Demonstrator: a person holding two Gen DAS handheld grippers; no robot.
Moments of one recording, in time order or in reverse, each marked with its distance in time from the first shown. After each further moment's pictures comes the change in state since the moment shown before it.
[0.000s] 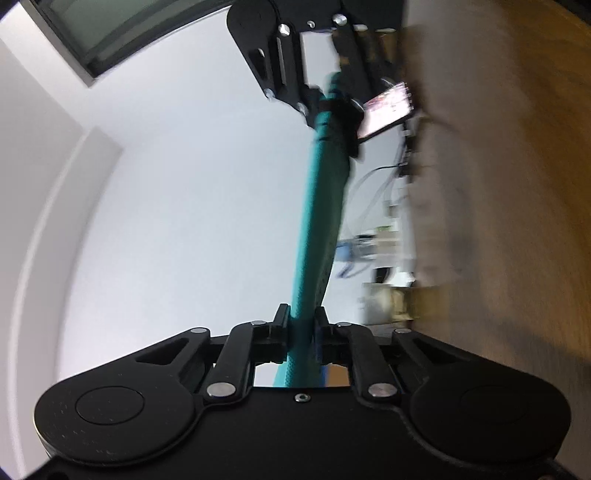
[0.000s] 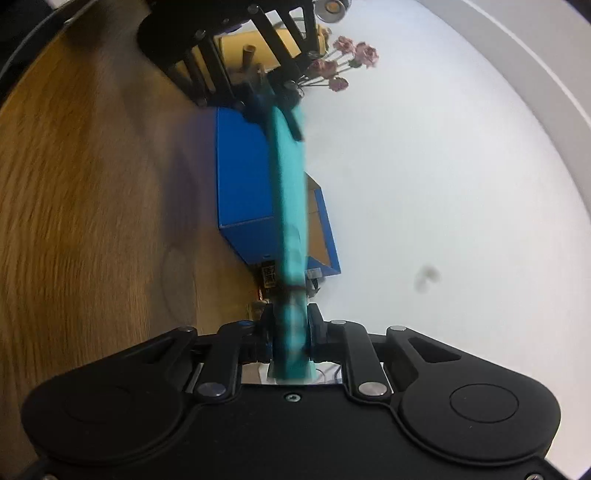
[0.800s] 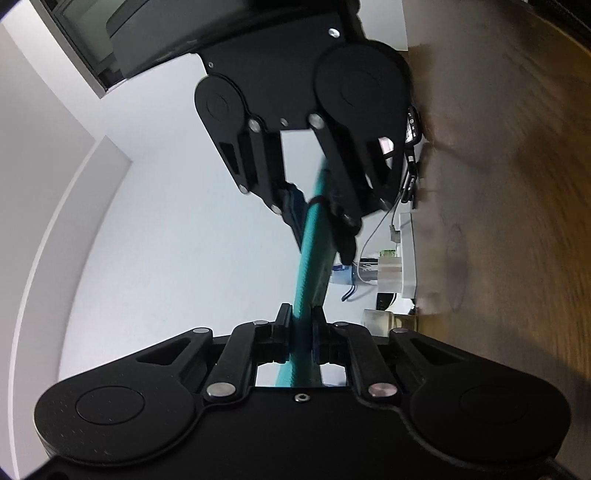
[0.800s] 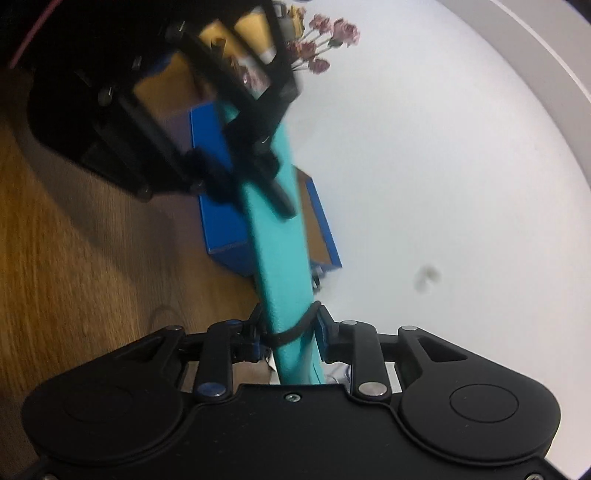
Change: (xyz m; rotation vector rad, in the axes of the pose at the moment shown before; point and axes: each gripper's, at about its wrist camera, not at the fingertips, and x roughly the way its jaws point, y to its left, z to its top) left arm -0.010 -0.005 0.000 -0.032 -0.063 0.007; right arm -0.007 0.004 0.047 0.077 0.070 -0.015
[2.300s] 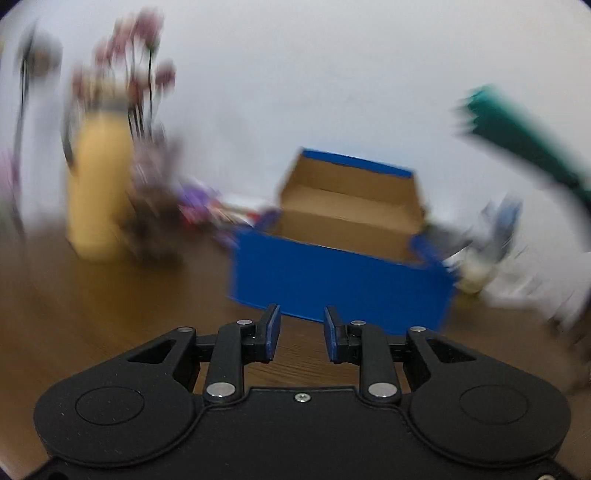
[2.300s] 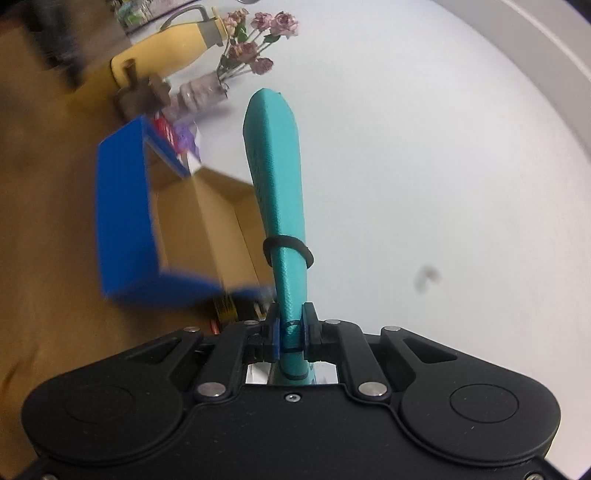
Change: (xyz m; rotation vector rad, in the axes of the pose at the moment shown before) left arm -0.068 0.185 -0.218 -1.704 0.959 0.034; right arm 0.099 -0.098 0.057 0.110 -0.049 0.061
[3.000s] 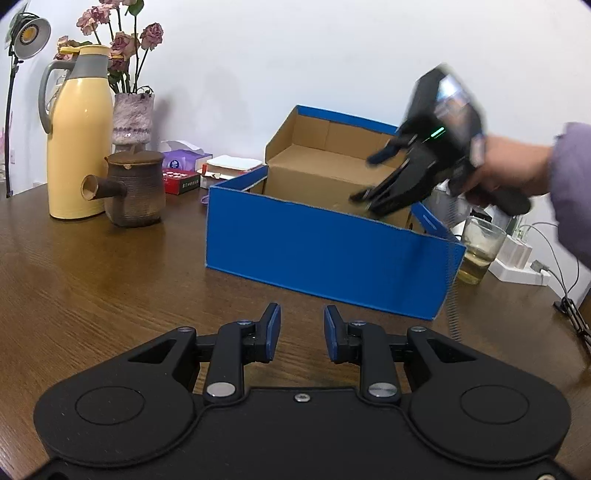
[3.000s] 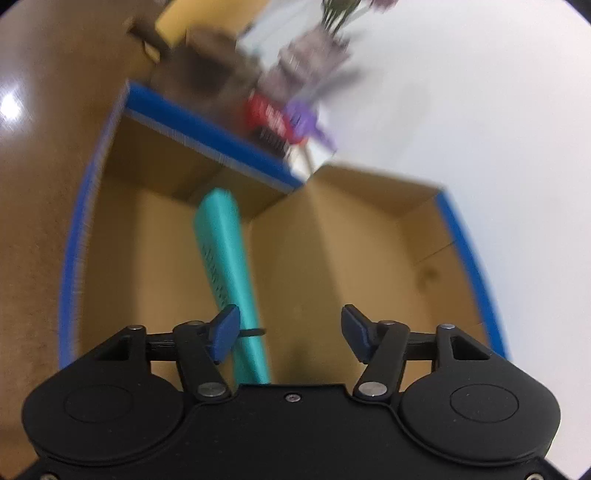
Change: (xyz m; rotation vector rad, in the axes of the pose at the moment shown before) left arm 0.072 -0.010 -0.005 0.032 0.120 0.039; right arm 0.317 0.017 0.056 0.076 0.028 0.509
